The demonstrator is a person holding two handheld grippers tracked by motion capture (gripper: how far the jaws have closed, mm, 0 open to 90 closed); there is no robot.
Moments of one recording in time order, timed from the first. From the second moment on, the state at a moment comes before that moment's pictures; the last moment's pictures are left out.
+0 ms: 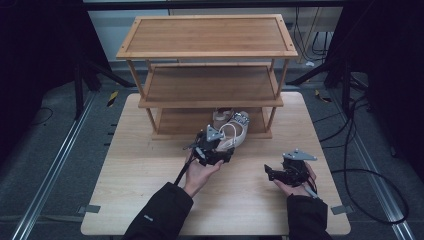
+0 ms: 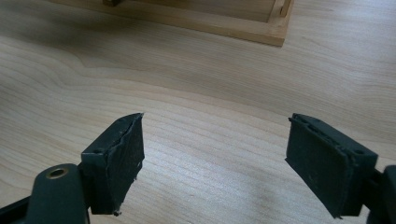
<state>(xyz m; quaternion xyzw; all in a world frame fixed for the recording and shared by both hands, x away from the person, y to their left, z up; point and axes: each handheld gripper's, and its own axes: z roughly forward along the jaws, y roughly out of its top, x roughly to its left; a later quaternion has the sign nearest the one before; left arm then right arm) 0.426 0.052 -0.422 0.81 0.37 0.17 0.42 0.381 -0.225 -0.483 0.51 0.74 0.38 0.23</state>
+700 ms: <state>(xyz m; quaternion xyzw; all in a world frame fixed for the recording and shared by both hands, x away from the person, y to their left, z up) 0.478 -0.004 -0.461 0.79 0.42 0.21 0.39 0.381 -0.225 -0.483 0.51 0.74 0.38 0.23</state>
